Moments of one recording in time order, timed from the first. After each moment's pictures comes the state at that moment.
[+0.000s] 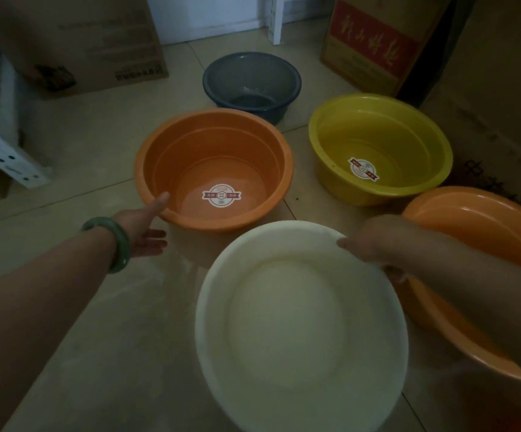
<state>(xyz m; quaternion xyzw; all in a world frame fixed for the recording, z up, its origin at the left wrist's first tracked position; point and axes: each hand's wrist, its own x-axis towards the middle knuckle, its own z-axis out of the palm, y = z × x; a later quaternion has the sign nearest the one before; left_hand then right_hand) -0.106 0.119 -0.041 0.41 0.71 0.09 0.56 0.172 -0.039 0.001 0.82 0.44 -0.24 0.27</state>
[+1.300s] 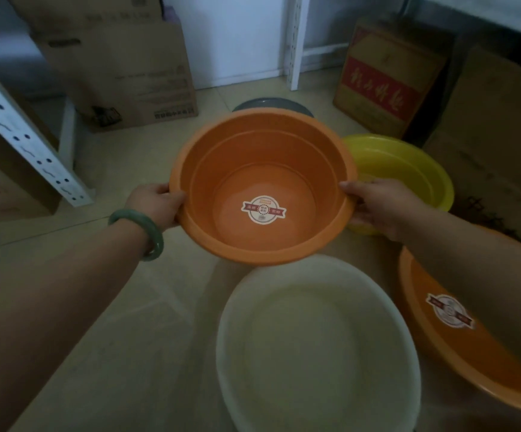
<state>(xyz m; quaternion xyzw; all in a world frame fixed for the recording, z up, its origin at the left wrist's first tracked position) -0.097 0.111 0.024 0.53 0.66 0.28 0.45 0.180 -0.002 0.038 0.74 0.23 -0.44 -0.45</state>
